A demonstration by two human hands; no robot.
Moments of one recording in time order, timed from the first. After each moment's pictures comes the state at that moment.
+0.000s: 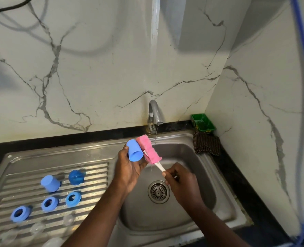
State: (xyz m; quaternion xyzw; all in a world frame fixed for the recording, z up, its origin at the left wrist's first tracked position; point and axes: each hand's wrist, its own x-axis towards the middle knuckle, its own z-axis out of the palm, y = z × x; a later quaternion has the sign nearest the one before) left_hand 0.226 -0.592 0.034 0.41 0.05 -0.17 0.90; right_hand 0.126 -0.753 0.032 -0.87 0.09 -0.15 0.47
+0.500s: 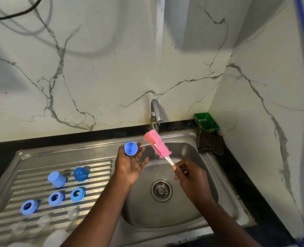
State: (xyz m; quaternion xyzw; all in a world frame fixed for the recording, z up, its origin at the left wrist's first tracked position) left_hand 0.242 -0.593 0.026 0.39 0.21 -0.17 0.88; right_hand 0.121 -0.777 0.045 -0.86 0.09 -0.16 0.47
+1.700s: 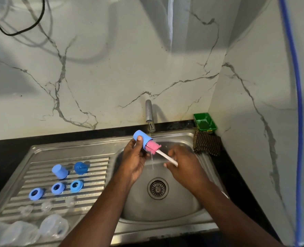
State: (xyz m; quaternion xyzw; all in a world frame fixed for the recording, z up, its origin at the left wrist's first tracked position) left_hand 0.197 -0.661 0.074 0.50 0.11 -0.09 0.85; right_hand 0.136 -0.833 0.076 -0.94 -0.05 -0.13 0.31
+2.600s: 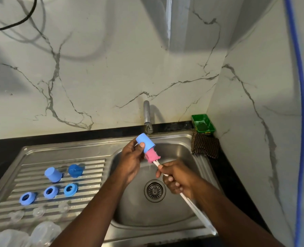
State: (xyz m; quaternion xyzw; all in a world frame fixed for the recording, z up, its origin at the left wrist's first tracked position) left_hand 0.217 -0.656 0.061 0.54 0.04 -0.11 0.83; right_hand 0.150 -0.825 0.072 -0.64 0.12 0.30 0.69
